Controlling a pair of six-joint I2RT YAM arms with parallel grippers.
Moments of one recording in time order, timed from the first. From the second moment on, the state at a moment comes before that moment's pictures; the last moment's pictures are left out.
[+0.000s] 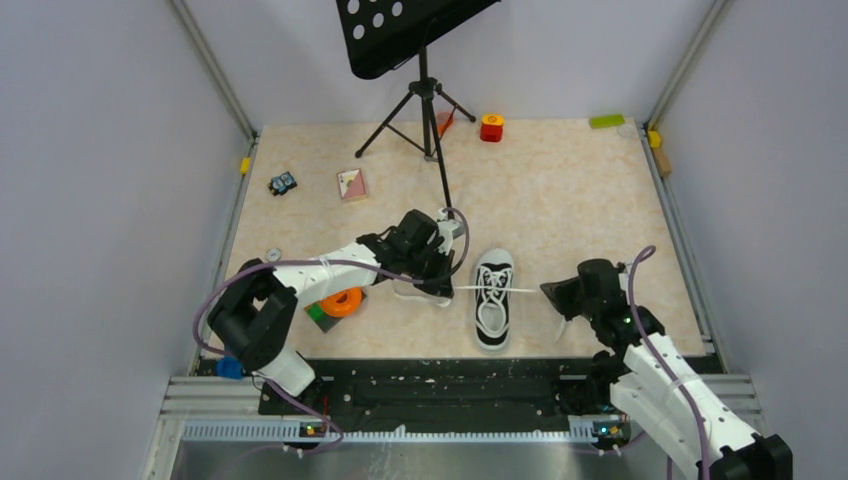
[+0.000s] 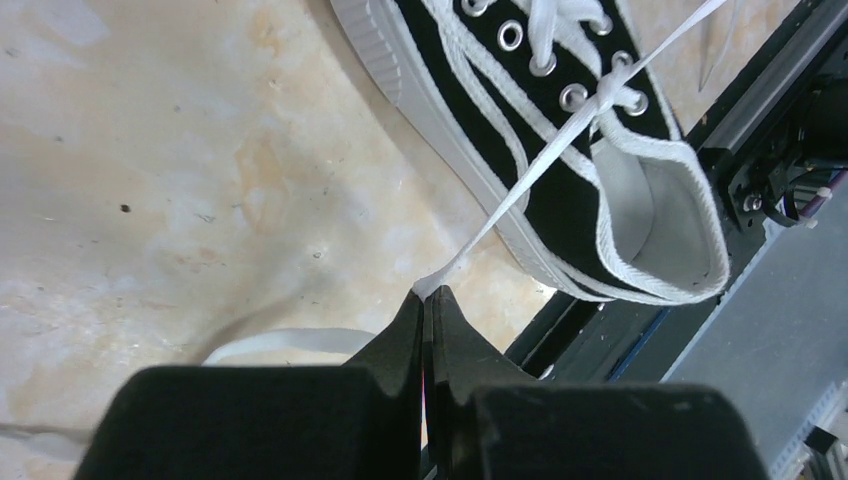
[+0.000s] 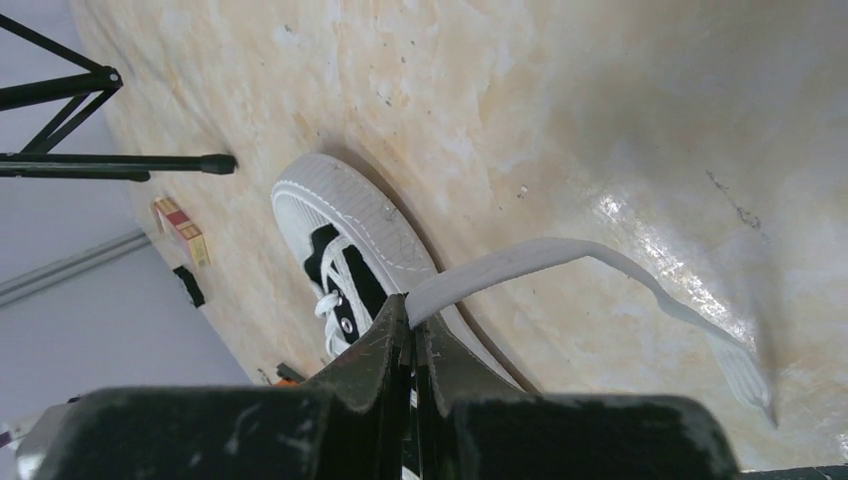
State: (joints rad) left arm -0.76 1.56 0.98 -0.31 0.38 -0.32; right arm 0.35 0.64 0.36 -0.50 0.13 1.46
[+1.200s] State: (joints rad) left arm -0.77 1.63 1.05 -0.33 0.42 -0.34; right arm 0.33 0.69 0.33 -0.49 0.13 1.33
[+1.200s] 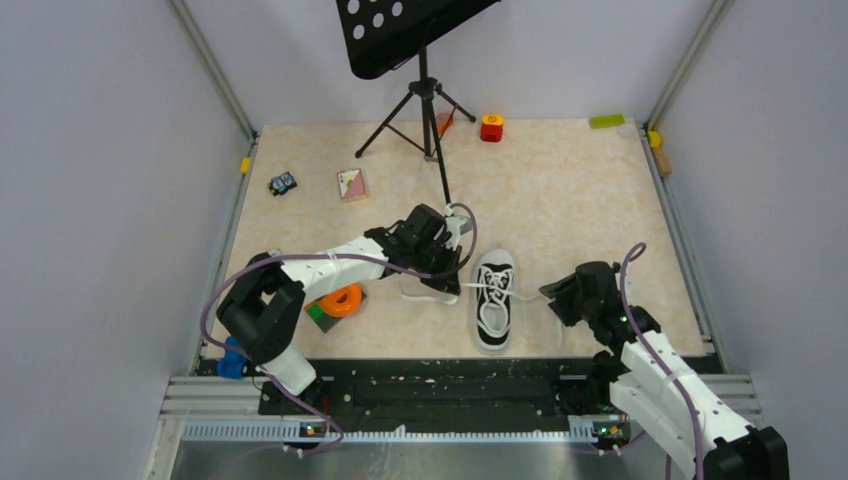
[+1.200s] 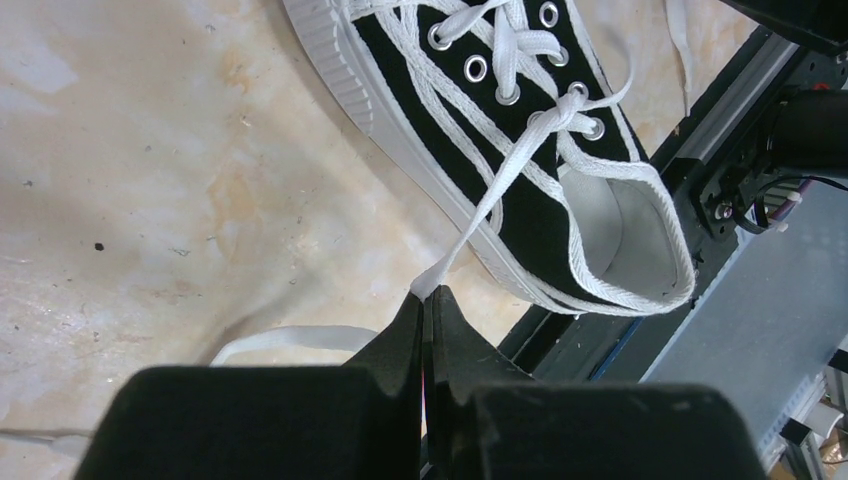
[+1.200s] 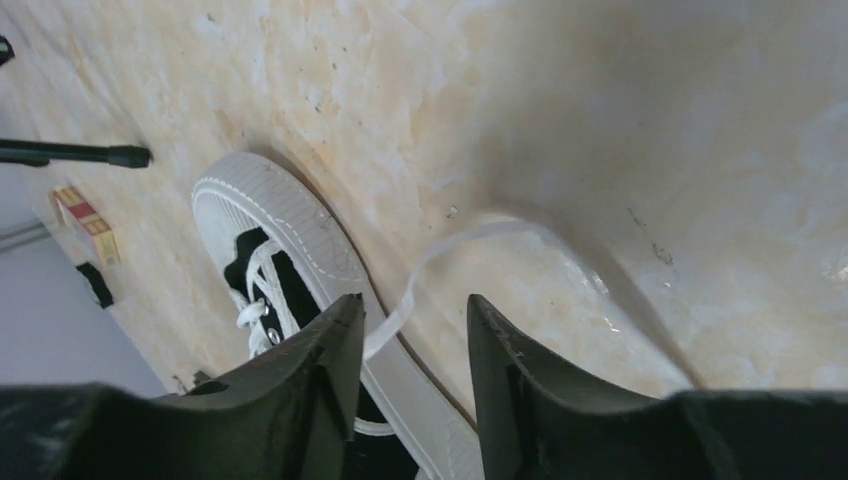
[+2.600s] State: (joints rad) left arm -0.30 1.05 0.78 -0.25 0.32 -0.71; right arm 0.87 1.37 0.98 -0.47 -0.05 -0.26
